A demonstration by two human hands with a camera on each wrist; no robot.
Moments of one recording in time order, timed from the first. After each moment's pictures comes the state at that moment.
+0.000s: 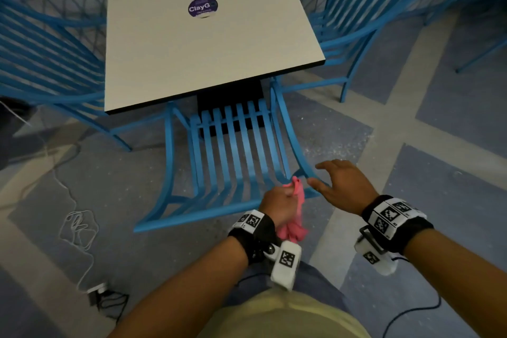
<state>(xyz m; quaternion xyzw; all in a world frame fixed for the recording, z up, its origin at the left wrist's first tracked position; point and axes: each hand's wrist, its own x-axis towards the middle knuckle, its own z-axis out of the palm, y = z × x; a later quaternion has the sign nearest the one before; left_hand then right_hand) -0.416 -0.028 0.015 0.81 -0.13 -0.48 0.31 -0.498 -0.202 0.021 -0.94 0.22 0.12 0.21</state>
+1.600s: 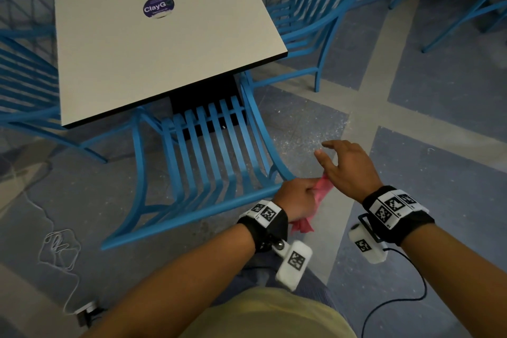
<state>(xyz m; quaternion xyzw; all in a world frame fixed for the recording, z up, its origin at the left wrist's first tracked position) -0.461 -0.111 0.041 0.75 -0.28 -0.52 0.28 -0.540 -0.259 0.032 -0.90 0.34 0.00 0.25</state>
